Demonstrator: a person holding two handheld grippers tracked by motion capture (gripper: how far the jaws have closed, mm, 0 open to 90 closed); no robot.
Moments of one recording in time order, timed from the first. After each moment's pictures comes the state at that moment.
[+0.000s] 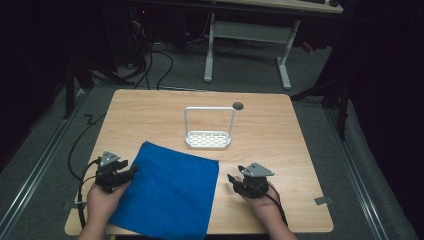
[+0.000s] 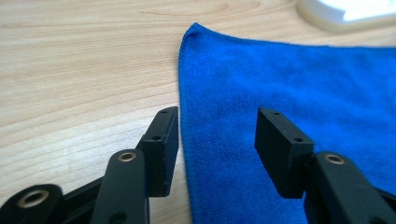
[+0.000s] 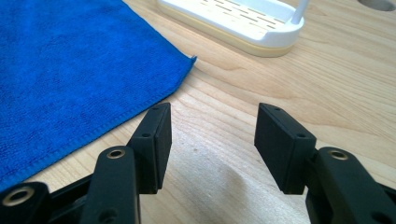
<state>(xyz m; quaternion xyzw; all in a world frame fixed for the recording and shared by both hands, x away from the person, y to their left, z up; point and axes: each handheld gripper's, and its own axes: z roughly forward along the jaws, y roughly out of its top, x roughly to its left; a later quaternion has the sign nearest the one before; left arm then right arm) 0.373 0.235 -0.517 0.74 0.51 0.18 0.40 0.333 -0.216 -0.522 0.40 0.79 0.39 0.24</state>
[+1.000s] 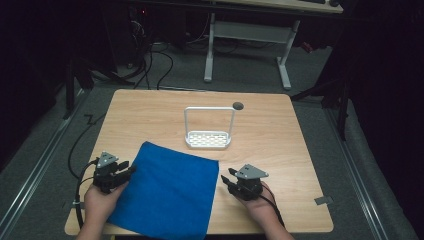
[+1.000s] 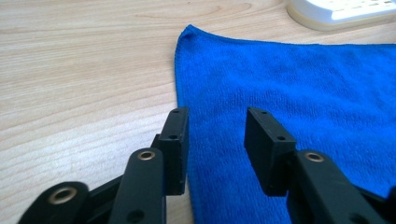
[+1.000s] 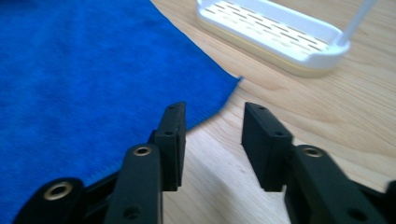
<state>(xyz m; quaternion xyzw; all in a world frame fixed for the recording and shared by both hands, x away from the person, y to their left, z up) 0.368 0.241 -0.515 0.75 0.49 0.18 0.40 0.327 -0.195 -0.516 0.37 0.80 0.41 0.22</state>
